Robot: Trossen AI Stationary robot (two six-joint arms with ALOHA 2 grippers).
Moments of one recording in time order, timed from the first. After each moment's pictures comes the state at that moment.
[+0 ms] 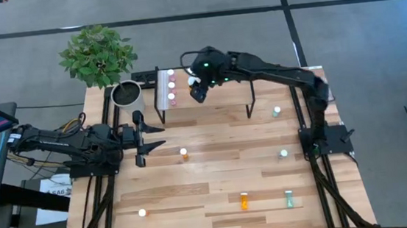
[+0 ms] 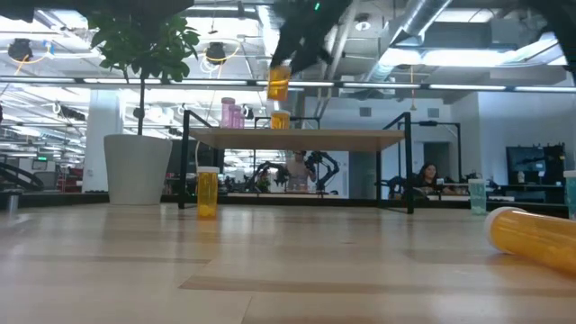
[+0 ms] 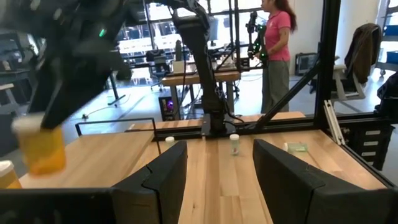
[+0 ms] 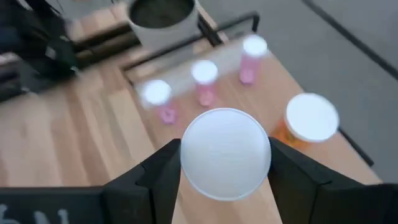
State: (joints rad) left arm -0.13 0.62 0.43 0.23 -0.19 0.10; right arm -0.34 1.93 2.01 -0.79 0.09 0.15
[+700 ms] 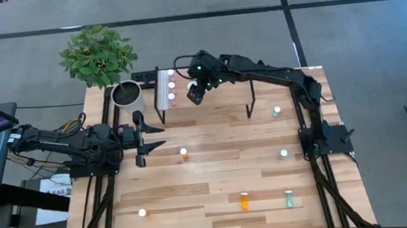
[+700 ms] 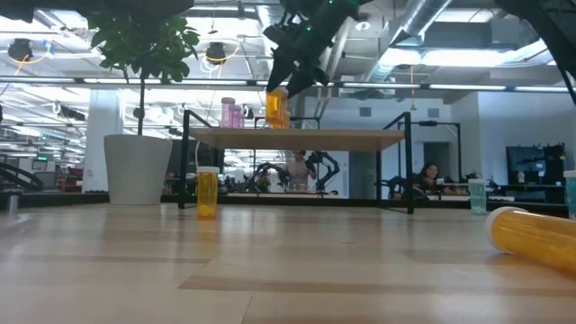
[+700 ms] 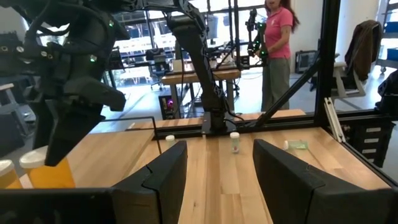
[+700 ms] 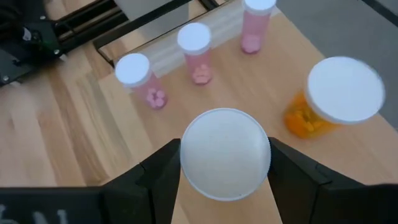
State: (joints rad) left arm -0.14 0.62 0.42 0.22 -0.19 0.10; right arm -0.37 2.00 2.01 -0.81 0.04 0.21
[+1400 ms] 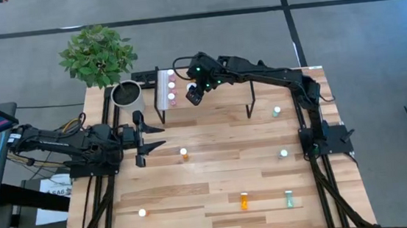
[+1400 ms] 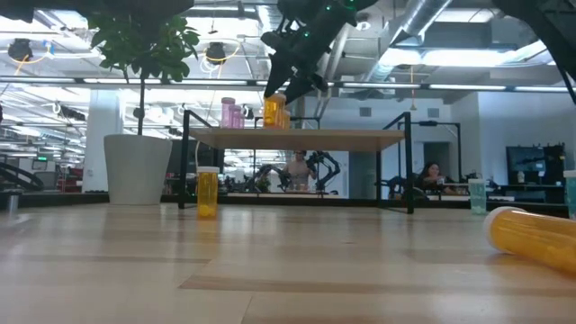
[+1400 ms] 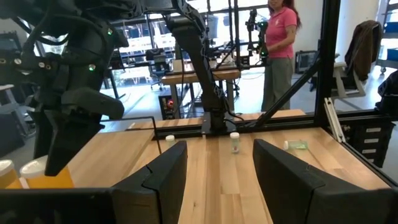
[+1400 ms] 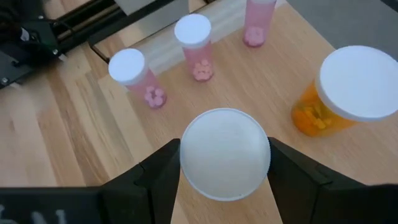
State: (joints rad) left arm -0.14 0.62 0.42 0.22 -0.19 0.10; right arm -0.37 2.02 1.99 -0.78 0.02 0.23
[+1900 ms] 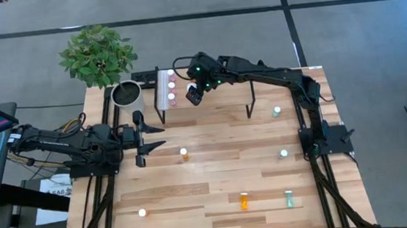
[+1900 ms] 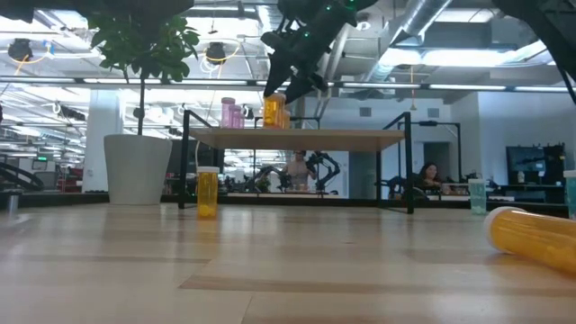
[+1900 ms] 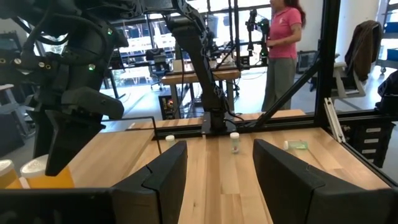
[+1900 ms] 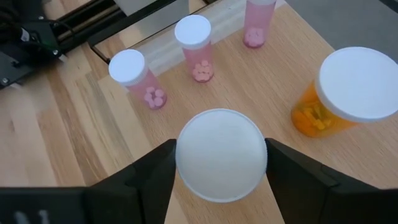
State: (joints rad) left arm -0.14 0.62 0.42 0.22 -0.19 0.10; right arm -0.37 2.02 1.99 -0.78 0.02 0.23
